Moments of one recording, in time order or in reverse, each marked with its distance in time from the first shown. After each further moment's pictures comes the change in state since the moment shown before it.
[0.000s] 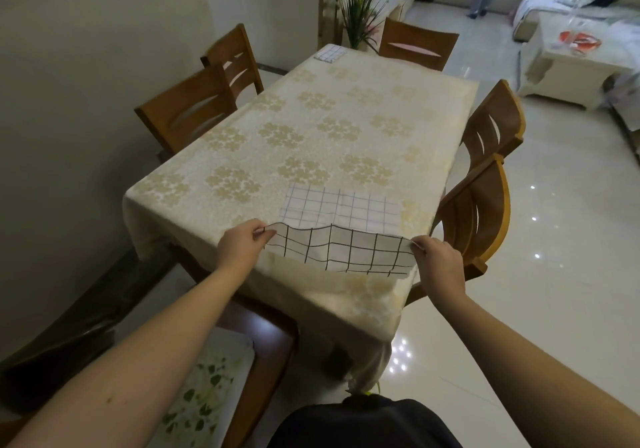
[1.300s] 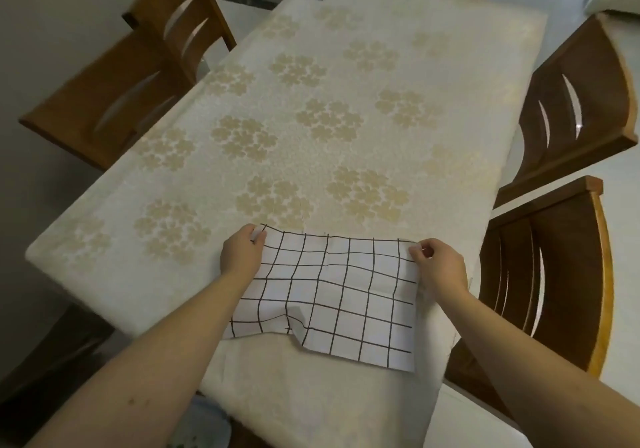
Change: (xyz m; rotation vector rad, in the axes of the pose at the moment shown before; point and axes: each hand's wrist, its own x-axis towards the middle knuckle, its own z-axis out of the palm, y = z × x) left_hand 0.249 -0.008 0.172 0.111 -0.095 -0.315; right_hand 0.237 0.073 0.147 0.302 -0.349 0.507
